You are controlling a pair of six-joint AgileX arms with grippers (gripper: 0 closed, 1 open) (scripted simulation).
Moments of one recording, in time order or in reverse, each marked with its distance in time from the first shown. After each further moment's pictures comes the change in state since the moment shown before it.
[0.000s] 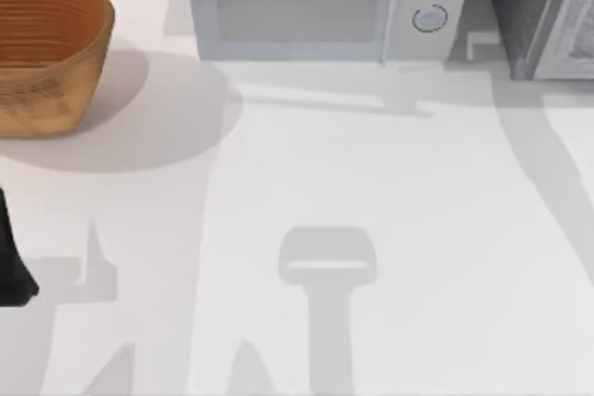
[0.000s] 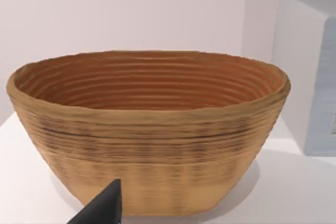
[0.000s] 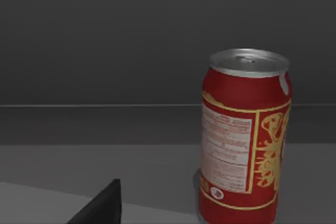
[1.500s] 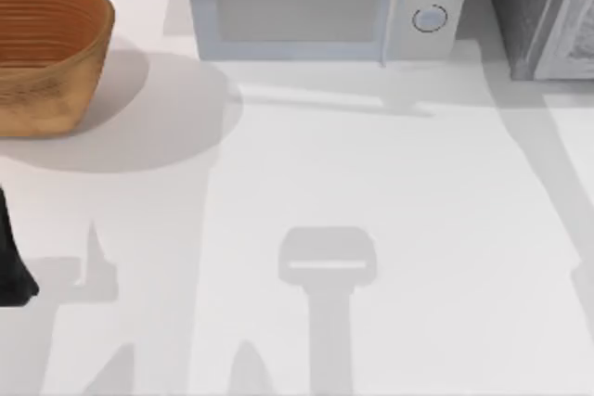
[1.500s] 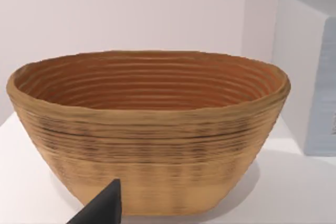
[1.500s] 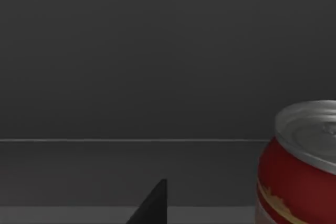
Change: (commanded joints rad) left arm 0.000 0.000 0.000 0.000 0.000 0.000; right arm -0.044 0.211 0.164 0.048 -0.040 -0.002
